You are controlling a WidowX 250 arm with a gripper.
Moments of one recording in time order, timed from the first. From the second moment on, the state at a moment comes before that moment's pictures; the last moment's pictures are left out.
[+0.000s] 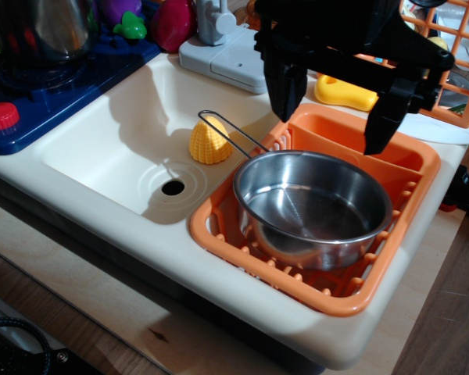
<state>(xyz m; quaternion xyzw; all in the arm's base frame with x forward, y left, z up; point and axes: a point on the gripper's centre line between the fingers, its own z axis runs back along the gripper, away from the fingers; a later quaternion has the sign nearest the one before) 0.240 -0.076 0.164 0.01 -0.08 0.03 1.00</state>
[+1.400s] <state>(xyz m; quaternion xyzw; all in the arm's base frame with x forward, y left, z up) 0.203 -0.084 0.156 0.00 -0.03 0.39 0.92</state>
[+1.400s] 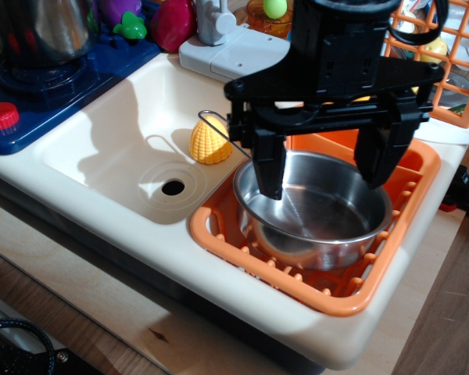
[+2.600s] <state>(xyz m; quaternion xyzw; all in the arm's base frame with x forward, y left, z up) 0.178 -0.078 0.121 -0.02 -0.07 0.54 0.84</state>
